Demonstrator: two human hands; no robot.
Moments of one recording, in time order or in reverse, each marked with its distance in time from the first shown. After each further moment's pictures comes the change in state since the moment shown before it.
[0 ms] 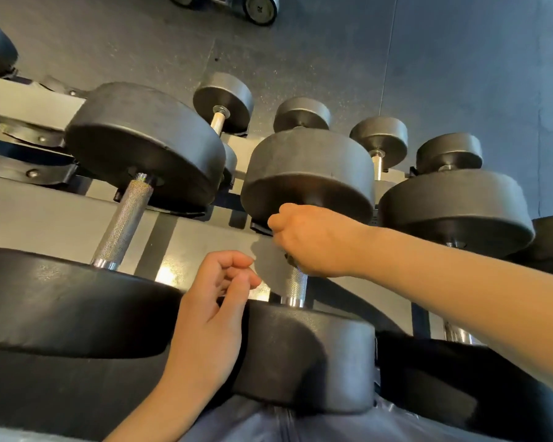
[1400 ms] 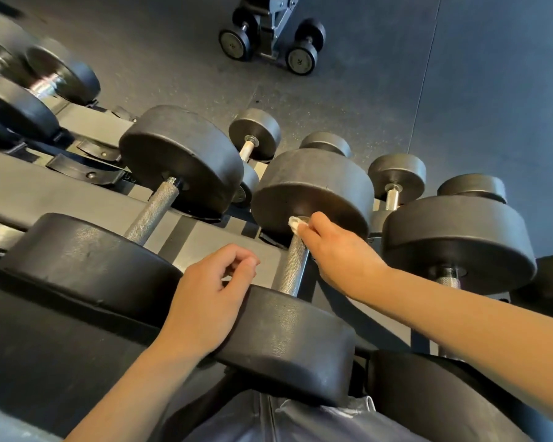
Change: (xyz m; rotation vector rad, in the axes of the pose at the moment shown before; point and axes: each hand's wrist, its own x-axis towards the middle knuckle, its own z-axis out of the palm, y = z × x) left_hand -0.003 0.007 0.009 0.373 0.061 0.133; right_hand -0.039 0.005 0.045 0.111 0.321 0.297
